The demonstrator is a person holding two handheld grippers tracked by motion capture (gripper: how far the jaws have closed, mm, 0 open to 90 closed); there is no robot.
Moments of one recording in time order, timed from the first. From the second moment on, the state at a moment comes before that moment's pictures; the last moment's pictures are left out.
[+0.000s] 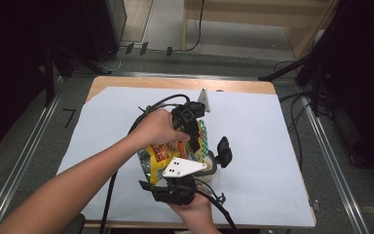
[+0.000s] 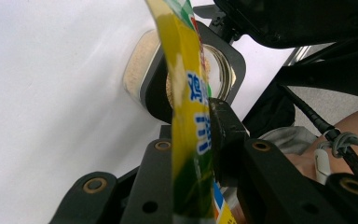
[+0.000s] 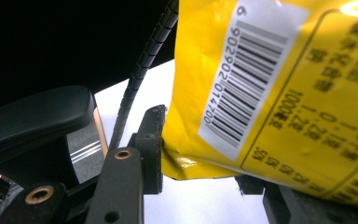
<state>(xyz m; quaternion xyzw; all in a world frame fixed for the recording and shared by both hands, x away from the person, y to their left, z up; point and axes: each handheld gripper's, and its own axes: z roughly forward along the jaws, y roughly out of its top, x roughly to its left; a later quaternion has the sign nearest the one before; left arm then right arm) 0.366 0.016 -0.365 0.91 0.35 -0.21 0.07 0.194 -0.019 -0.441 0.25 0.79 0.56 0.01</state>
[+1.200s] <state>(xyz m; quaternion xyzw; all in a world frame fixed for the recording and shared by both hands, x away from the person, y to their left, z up) 0.363 0.041 -0.363 0.90 0.34 -0.21 0.16 0.191 -0.012 -0.450 0.22 0.81 0.54 0.05</state>
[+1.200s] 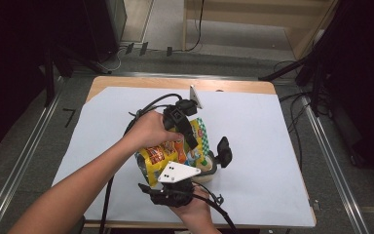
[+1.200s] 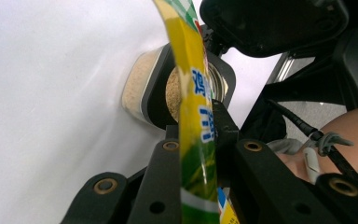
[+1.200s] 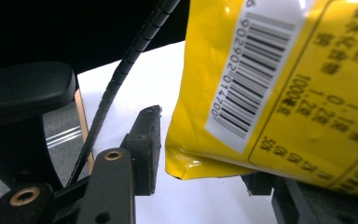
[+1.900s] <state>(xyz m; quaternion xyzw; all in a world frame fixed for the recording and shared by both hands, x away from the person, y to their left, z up) 0.355 0.079 -0.361 0.88 0.32 -0.23 0.27 0.200 -0.015 -0.463 0.23 0.82 0.53 0.03</state>
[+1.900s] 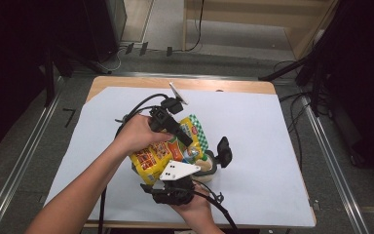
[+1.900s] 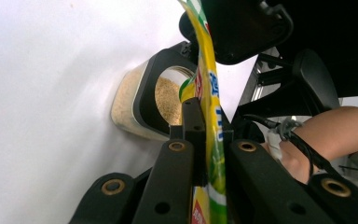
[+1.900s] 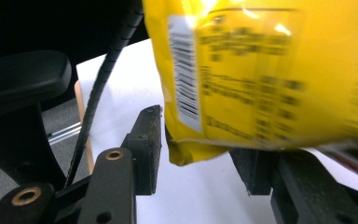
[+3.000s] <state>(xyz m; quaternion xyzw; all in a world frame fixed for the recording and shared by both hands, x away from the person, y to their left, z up) 0.339 0.140 -0.374 0.84 0.29 -0.25 0.39 0.204 -0.022 -0.479 0.24 0.83 0.50 0.05</state>
